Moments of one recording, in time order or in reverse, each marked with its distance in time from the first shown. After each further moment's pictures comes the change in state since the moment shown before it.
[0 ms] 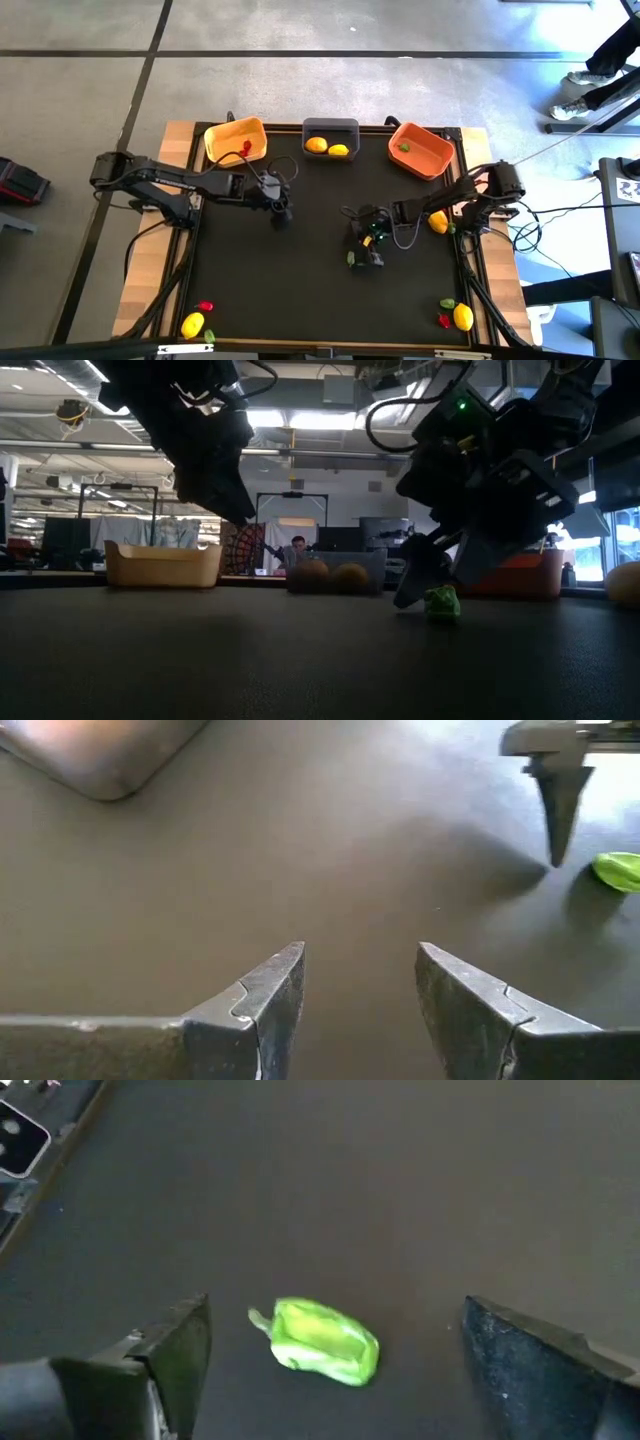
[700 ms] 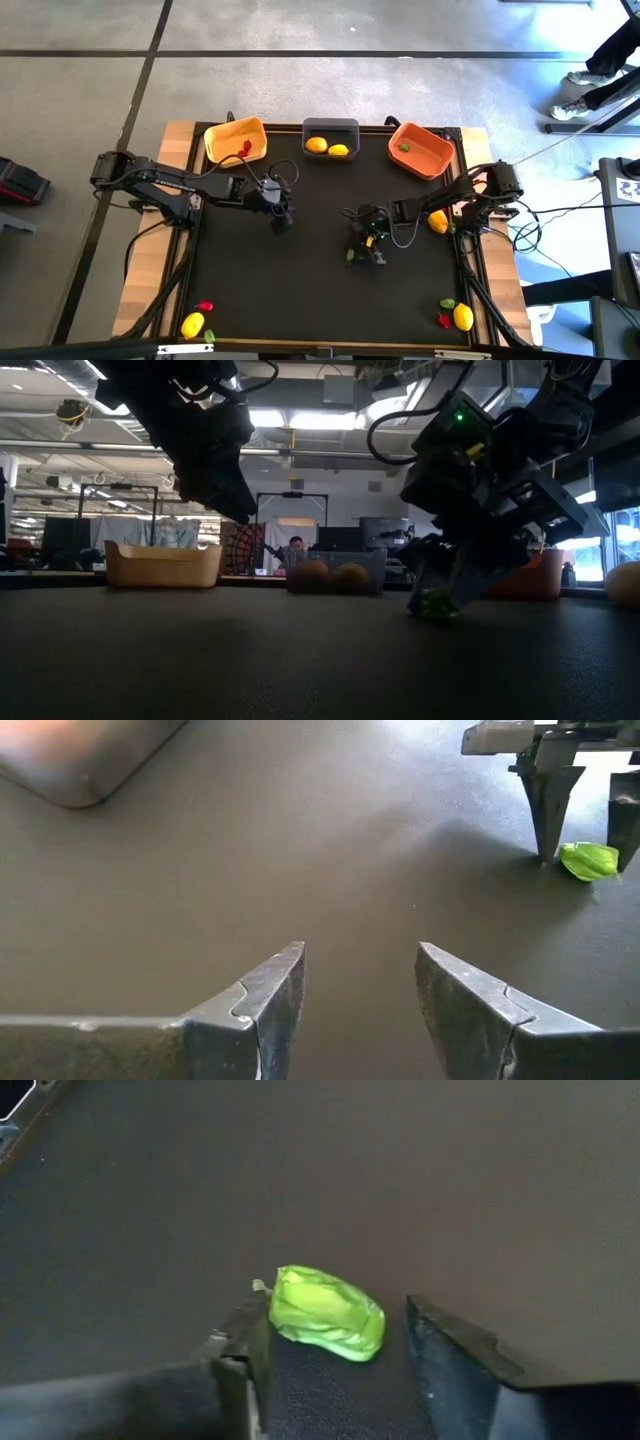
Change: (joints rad) left arm -0.031 0.006 0.000 0.021 0.000 -0.001; right arm -0.001 0.014 -0.011 -0.015 -0.010 -0.117
